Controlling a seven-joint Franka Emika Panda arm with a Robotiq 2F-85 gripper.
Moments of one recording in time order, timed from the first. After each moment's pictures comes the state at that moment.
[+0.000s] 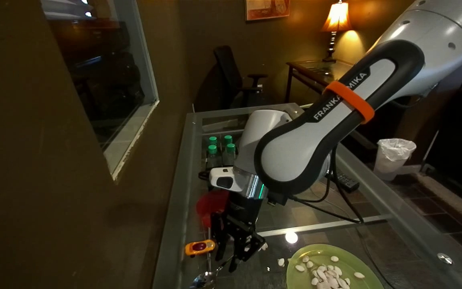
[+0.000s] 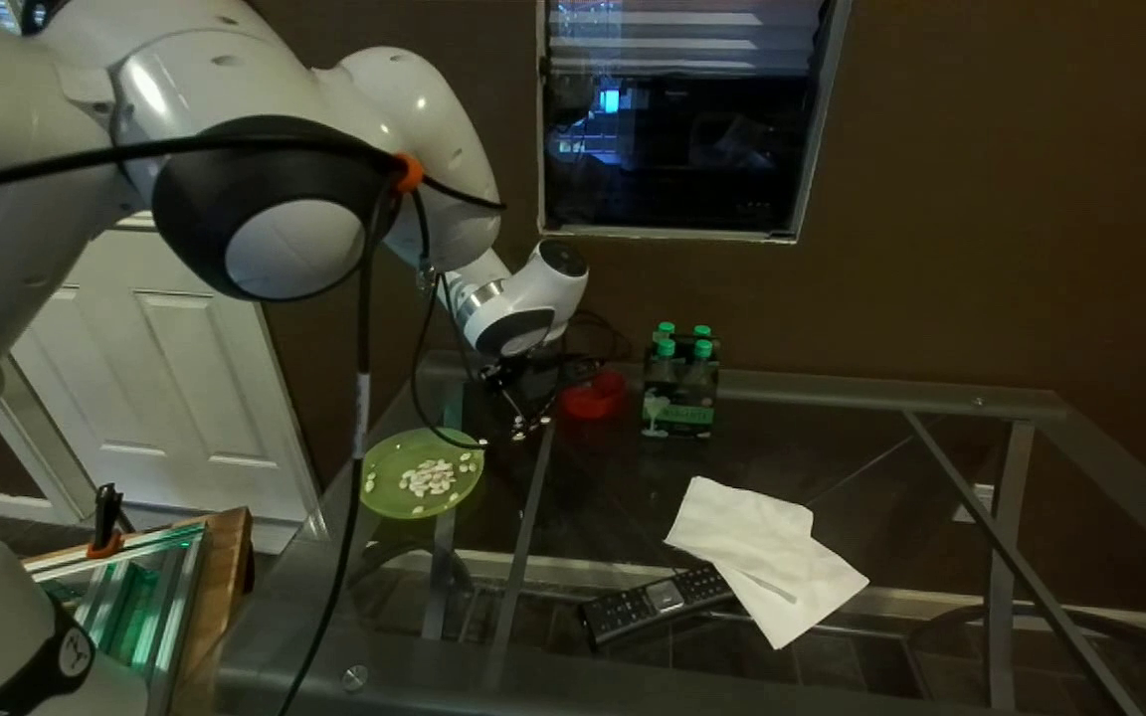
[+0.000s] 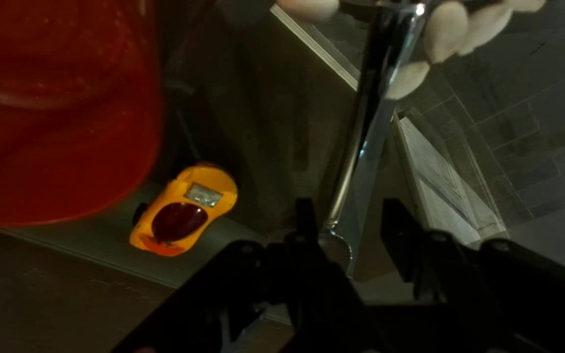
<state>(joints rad) -0.22 0.83 0.74 -1.92 -0.03 2.65 -1.49</state>
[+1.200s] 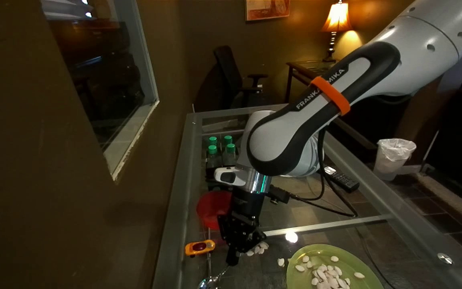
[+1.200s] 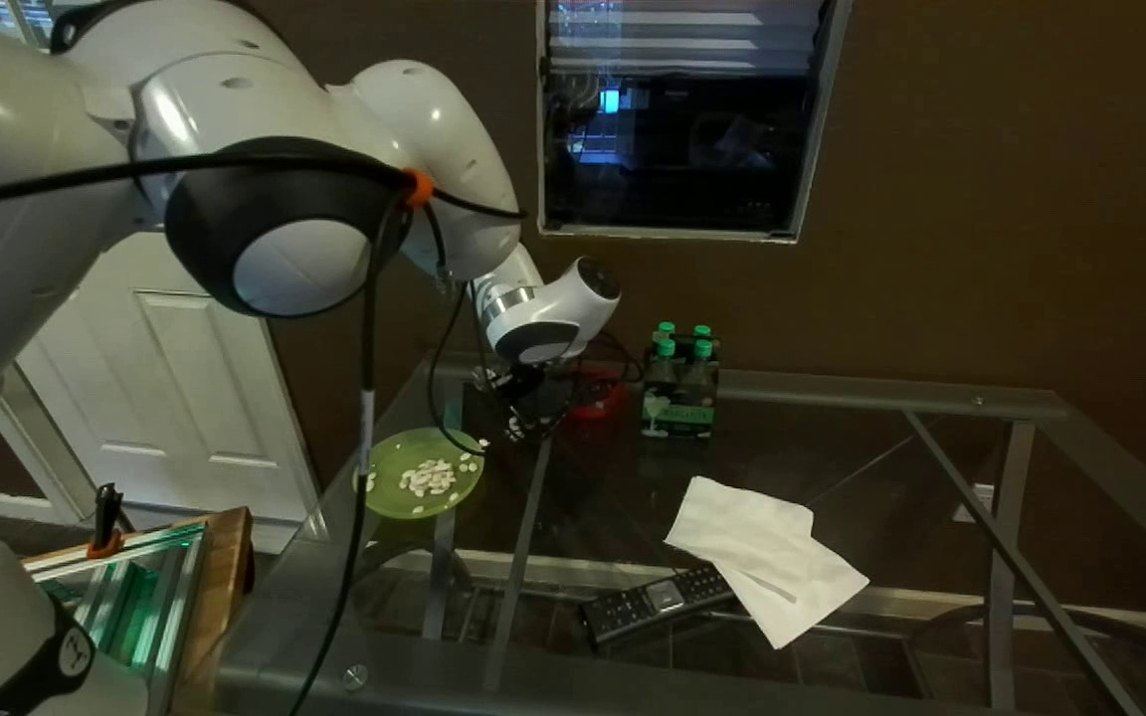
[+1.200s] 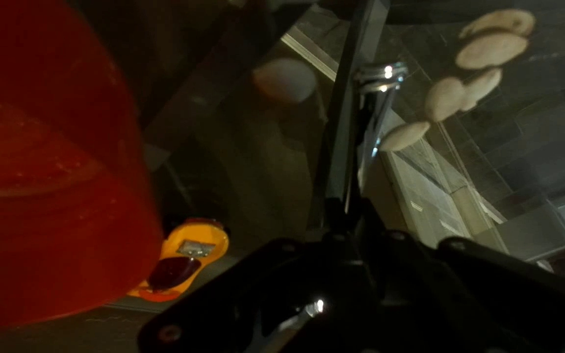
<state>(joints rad) -0.21 0.86 0.69 -1.84 0.12 2.49 -1.59</state>
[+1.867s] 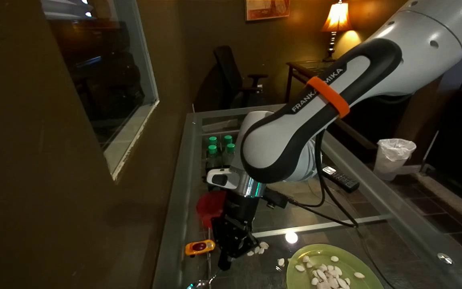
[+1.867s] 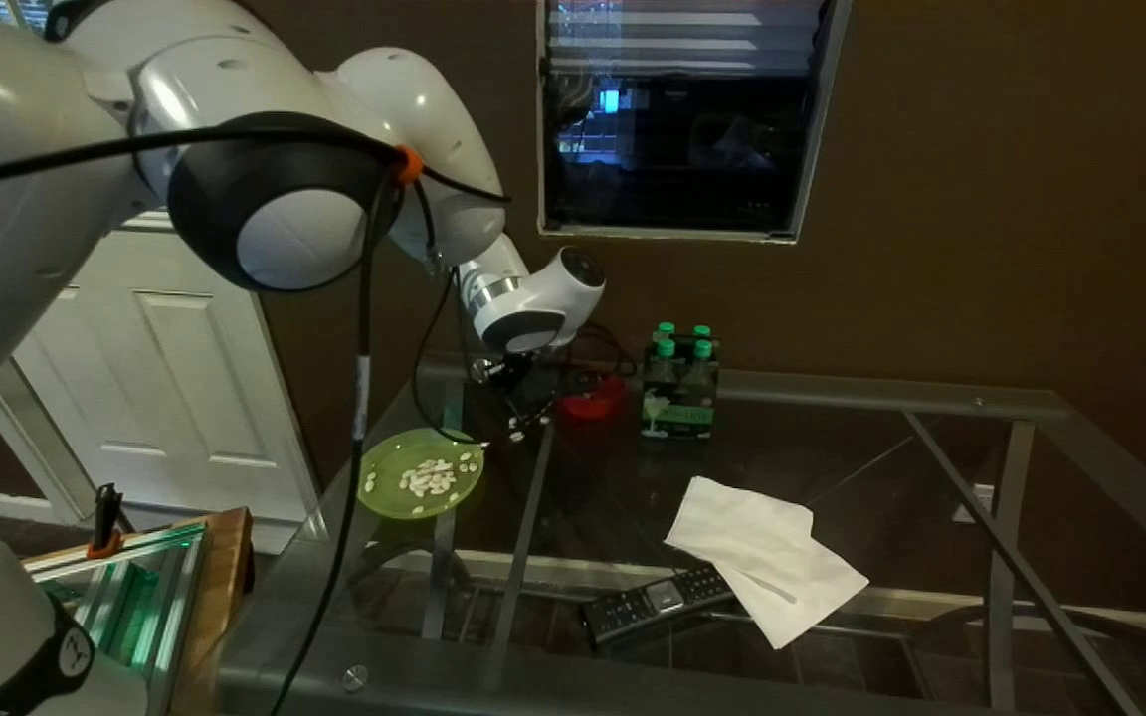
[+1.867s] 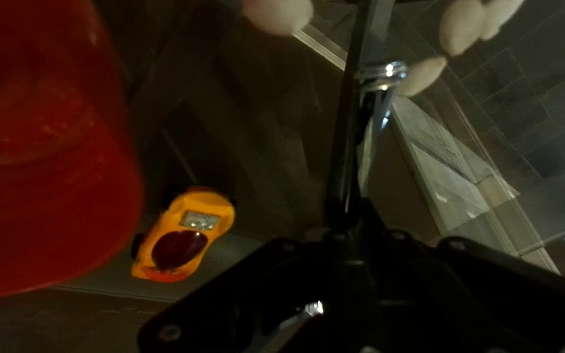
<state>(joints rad) -0.14 0.83 0.66 -1.85 0.16 2.55 -1.50</state>
